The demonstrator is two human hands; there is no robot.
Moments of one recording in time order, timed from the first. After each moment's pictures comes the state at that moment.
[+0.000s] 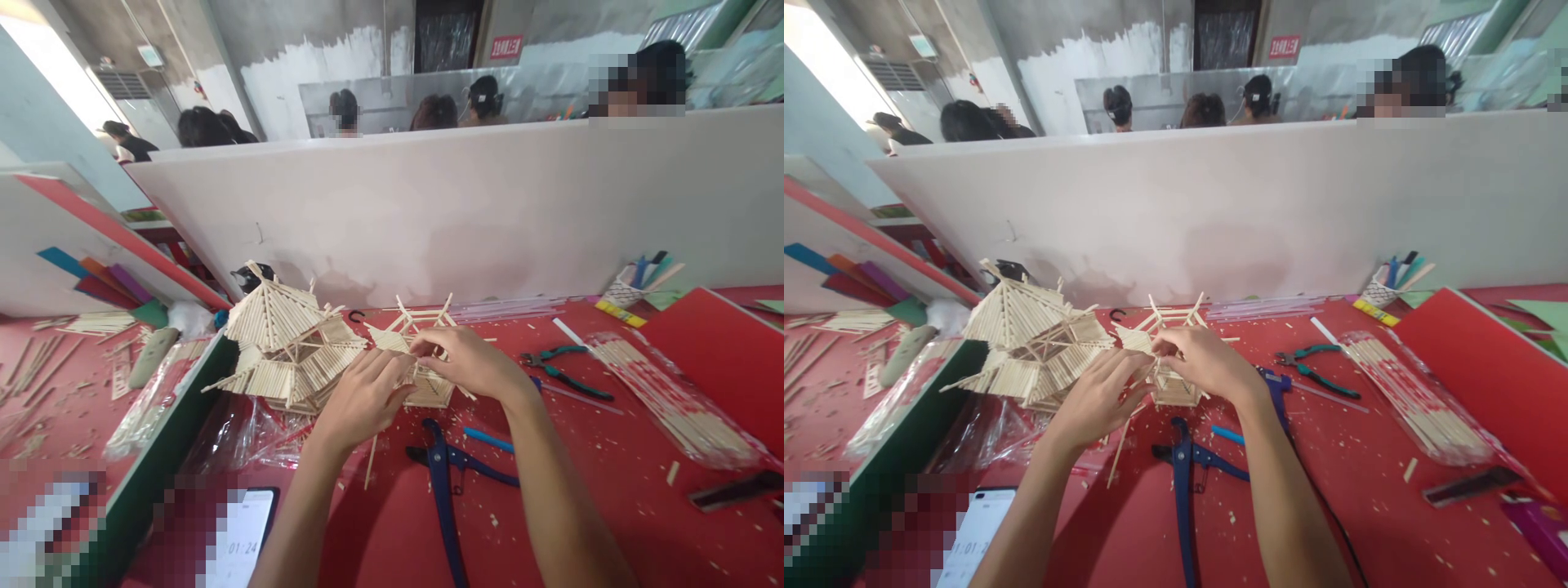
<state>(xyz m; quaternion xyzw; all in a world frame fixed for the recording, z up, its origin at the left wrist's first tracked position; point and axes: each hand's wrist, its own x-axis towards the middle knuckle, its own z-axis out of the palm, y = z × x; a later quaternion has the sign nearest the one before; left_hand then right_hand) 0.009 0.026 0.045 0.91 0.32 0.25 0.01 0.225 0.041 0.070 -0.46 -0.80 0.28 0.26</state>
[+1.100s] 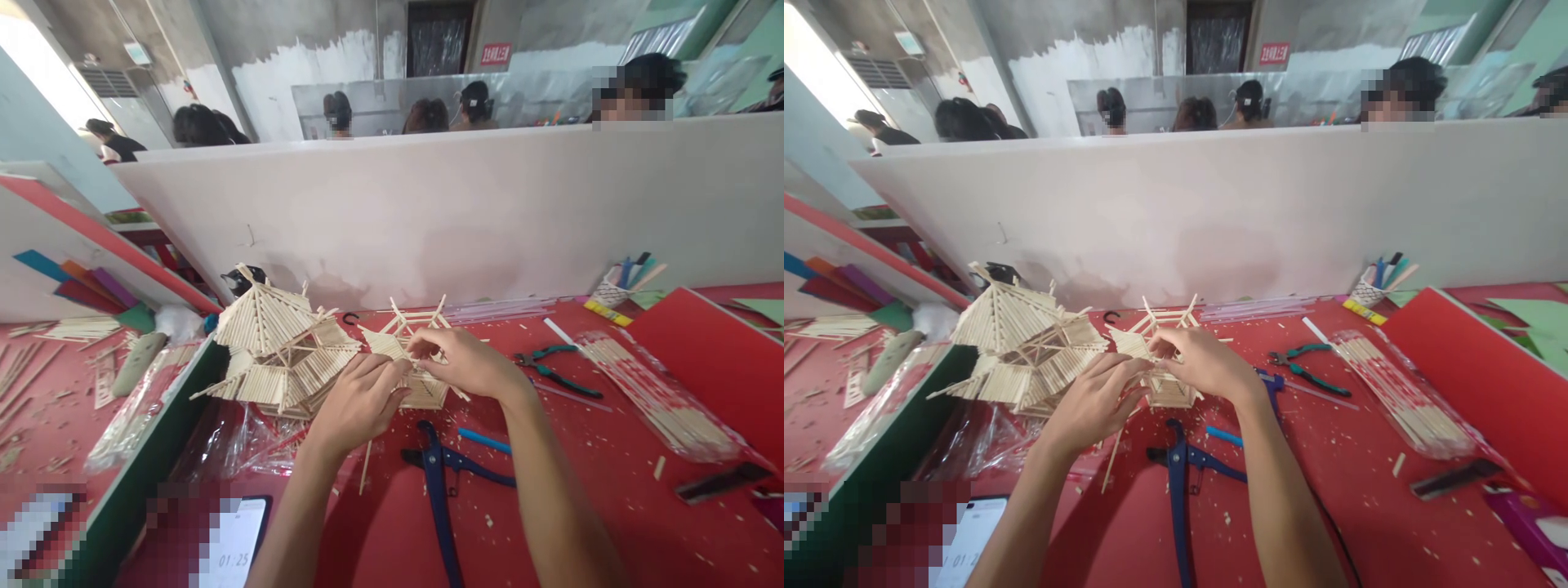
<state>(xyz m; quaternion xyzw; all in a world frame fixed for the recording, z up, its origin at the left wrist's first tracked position) 0.009 0.029 0.039 0.92 0.29 0.27 -0.02 0.229 0.040 0.074 -0.47 -0.79 0.30 0.25</state>
